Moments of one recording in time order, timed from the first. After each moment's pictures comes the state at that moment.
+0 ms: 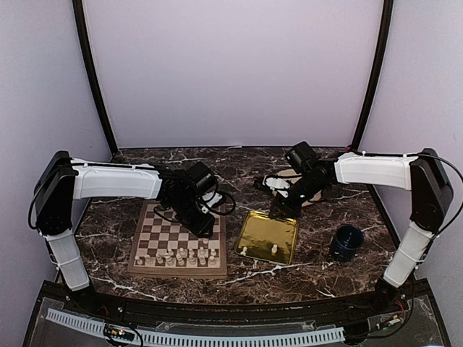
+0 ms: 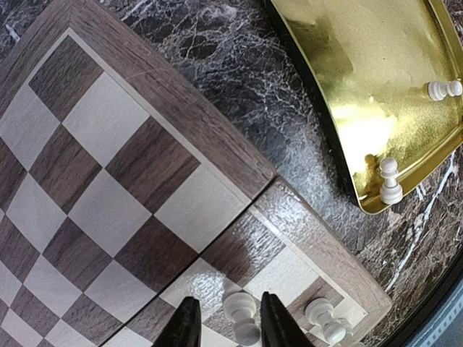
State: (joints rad) left arm -0.85 1.82 1.29 -0.72 0.10 -0.16; right arm 0.64 1.72 1.20 -0.60 -0.41 -0.55
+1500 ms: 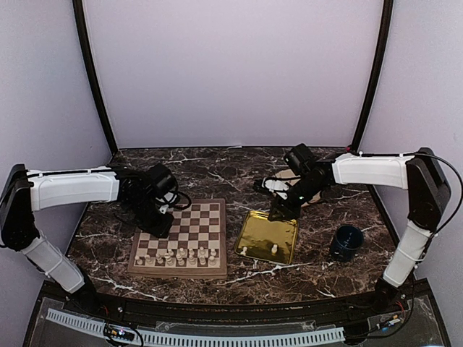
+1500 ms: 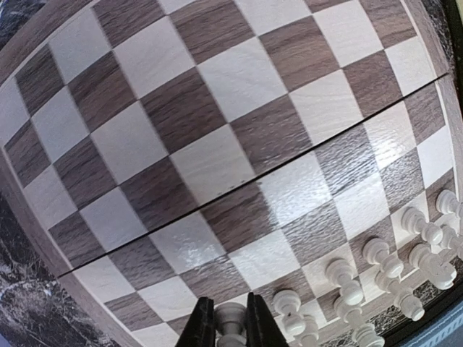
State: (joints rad) left arm -0.73 1.53 1.05 -0.89 -0.03 -0.31; right arm 0.64 1.74 1.20 -0.60 -0.42 -0.55
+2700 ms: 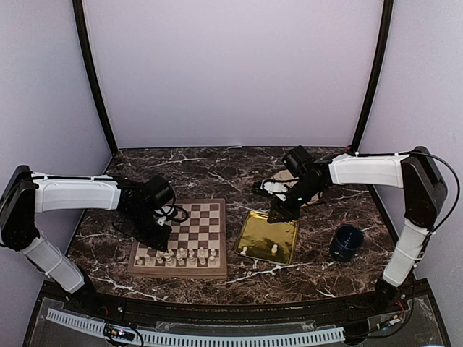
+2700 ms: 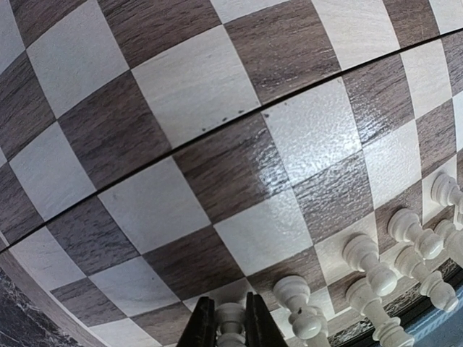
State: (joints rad) left arm -0.71 1.51 0.93 -0.86 0.07 -0.36; right arm 0.64 1.77 1.21 -0.61 -0.43 -0.56
